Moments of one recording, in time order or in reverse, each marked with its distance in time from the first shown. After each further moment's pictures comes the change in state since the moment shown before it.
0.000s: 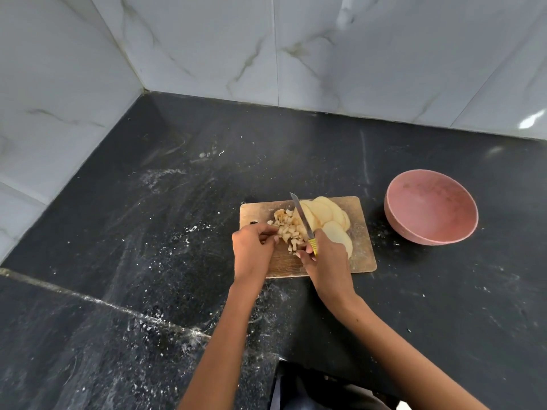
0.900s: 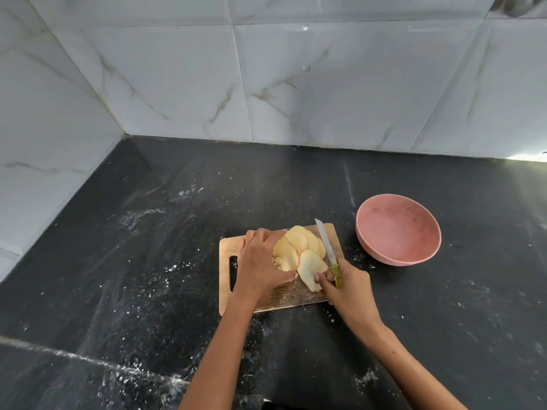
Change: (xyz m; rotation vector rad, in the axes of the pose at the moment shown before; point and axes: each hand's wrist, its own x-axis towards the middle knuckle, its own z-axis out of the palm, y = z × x) left_hand 0.027 0.018 0.034 0.470 -0.153 0.451; right_hand 0.001 0.057 -0.043 0.213 0.079 0.148
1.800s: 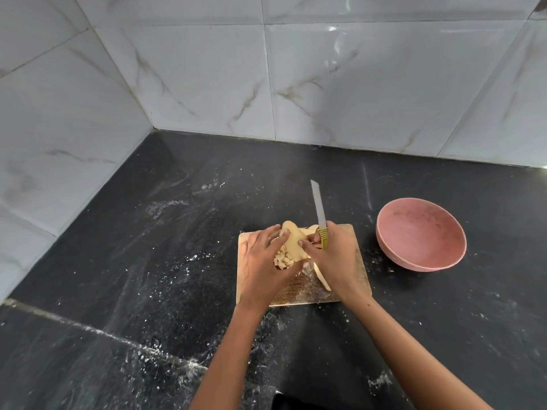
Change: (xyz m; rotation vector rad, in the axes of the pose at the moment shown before) left_hand -0.027 -0.007 -0.012 -0.118 0.274 -0.019; right_hand 0.033 -0.072 0.022 0.168 0.052 -0.144
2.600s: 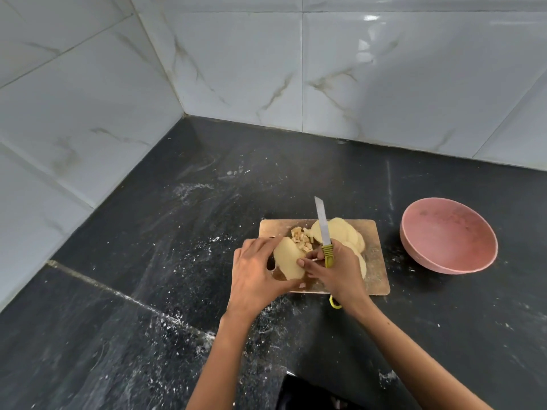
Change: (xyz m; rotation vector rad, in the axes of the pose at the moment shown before) left_hand -0.040 -0.013 -0.047 0.094 -0.039 -0.062; right_hand -0.040 -0.004 0.010 0.217 -0.262 0.149
